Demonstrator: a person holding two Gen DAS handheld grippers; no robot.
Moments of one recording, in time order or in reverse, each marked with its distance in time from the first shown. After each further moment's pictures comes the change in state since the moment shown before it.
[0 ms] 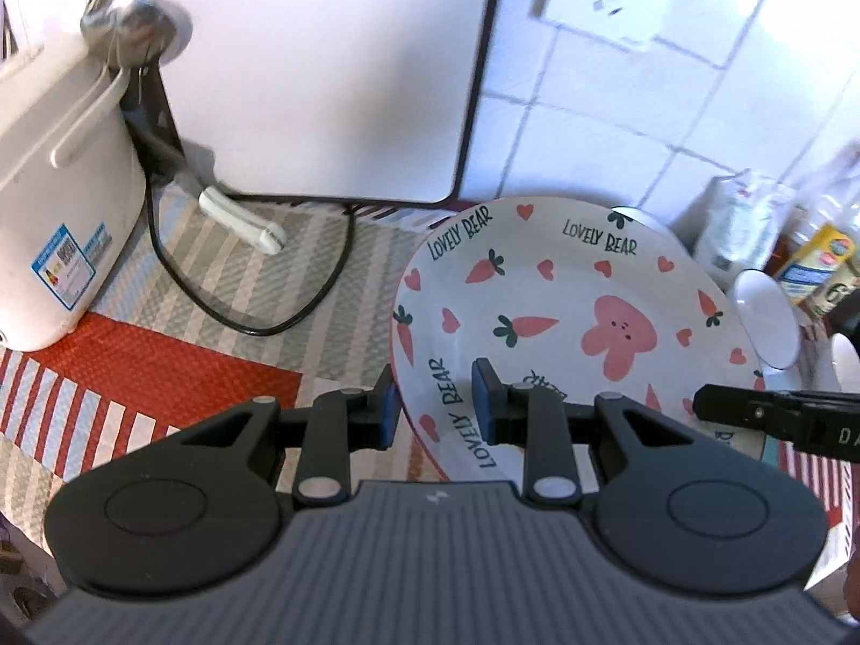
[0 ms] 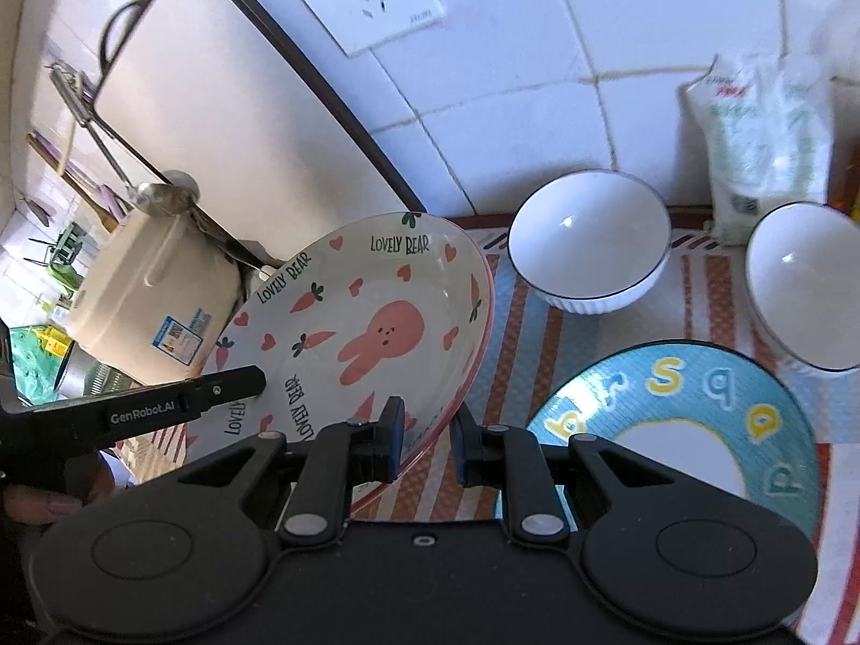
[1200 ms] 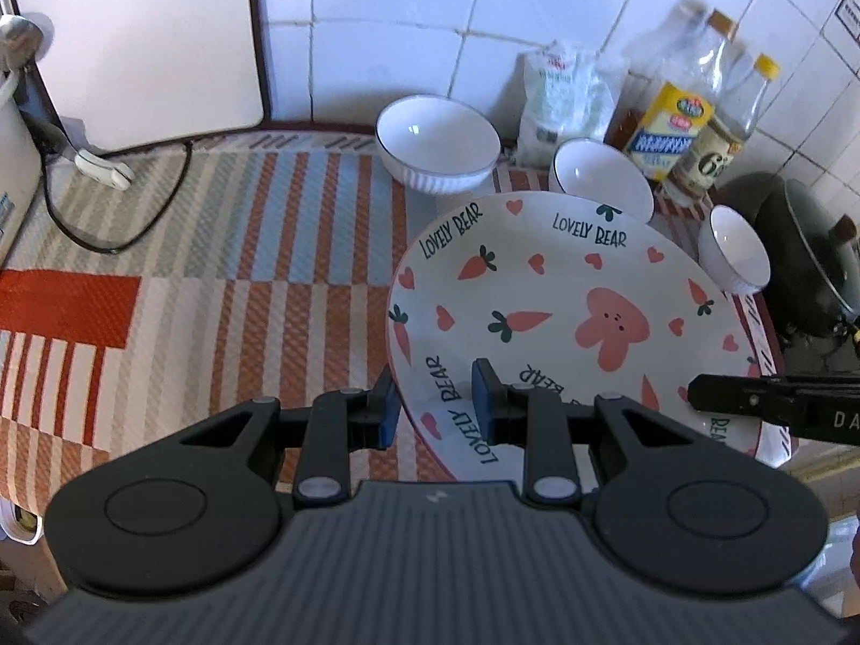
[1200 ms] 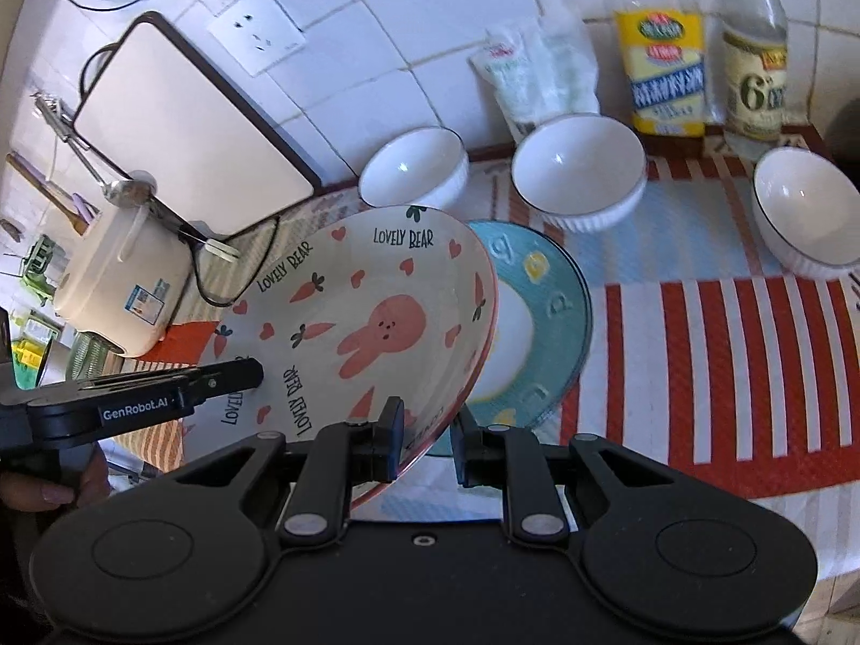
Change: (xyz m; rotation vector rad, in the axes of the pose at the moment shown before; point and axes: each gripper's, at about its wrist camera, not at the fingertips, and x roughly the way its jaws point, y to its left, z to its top) left arm -0.025 -0.120 -0.086 0.133 0.105 -0.127; right arm -0.118 -0.074 -0.086 0.104 0.017 -0.105
